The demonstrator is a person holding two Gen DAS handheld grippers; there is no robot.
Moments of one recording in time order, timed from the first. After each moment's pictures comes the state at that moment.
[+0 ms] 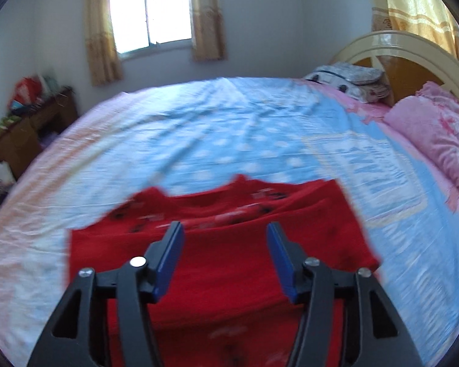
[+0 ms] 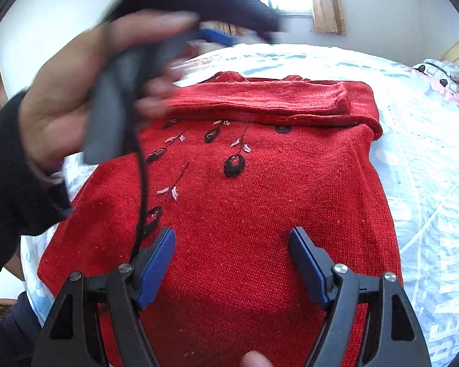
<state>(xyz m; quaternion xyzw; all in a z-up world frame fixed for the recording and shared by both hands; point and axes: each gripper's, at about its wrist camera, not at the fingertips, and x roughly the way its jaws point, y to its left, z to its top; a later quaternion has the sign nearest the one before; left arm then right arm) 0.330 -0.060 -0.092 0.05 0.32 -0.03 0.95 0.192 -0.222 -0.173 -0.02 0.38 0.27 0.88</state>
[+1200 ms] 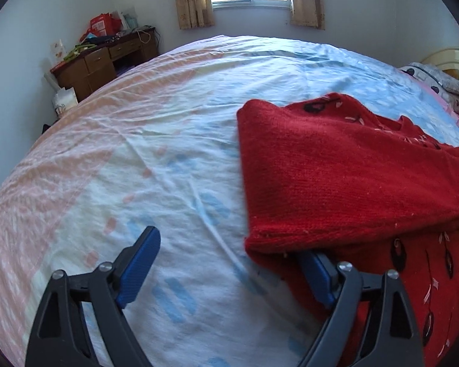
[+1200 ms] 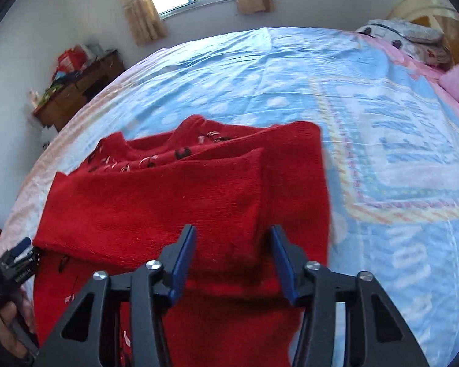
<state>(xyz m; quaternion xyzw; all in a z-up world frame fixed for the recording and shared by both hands) 0.304 0.113 -0.180 -0.03 0.40 0.14 0.91 0.388 -0.241 -0.147 0.04 0.43 0.13 0.89</state>
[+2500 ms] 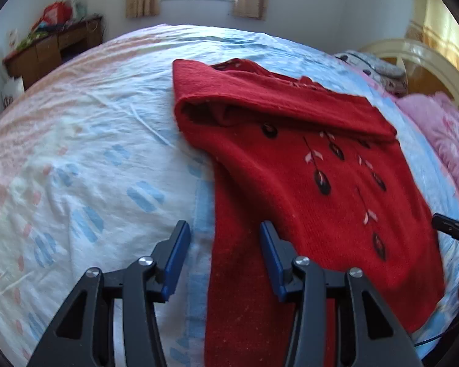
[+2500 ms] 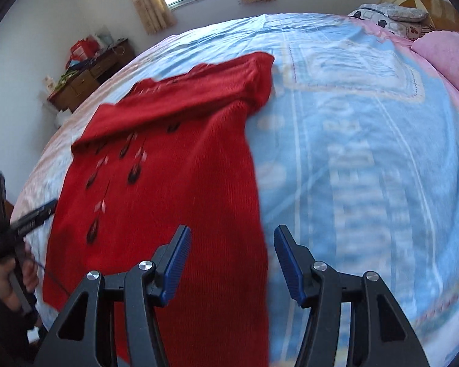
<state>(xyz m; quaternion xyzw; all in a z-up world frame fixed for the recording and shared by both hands) 0.199 0.057 -0.177 -0.05 0.42 -0.02 0.90 0.205 -0.305 -0.156 0.06 0.46 0.15 0.87</state>
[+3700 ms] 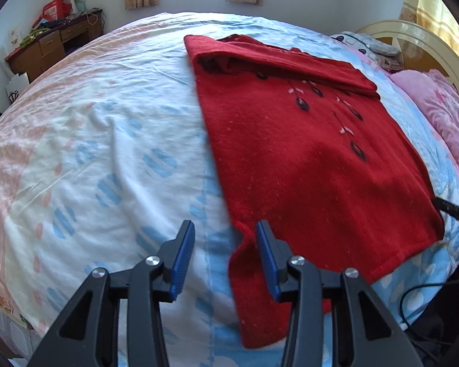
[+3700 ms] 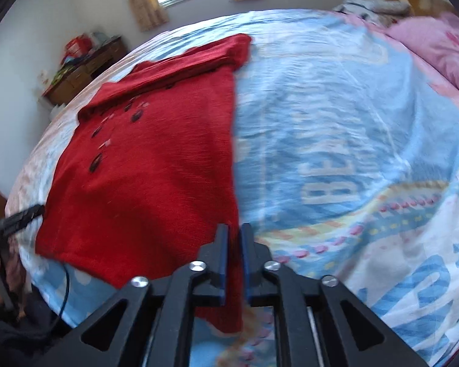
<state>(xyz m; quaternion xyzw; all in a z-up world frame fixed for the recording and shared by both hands) 0.110 0.059 -0.182 -0.04 0.46 -0.02 0.89 0.121 -0.337 -0.174 0.07 0.47 0.12 0.87</state>
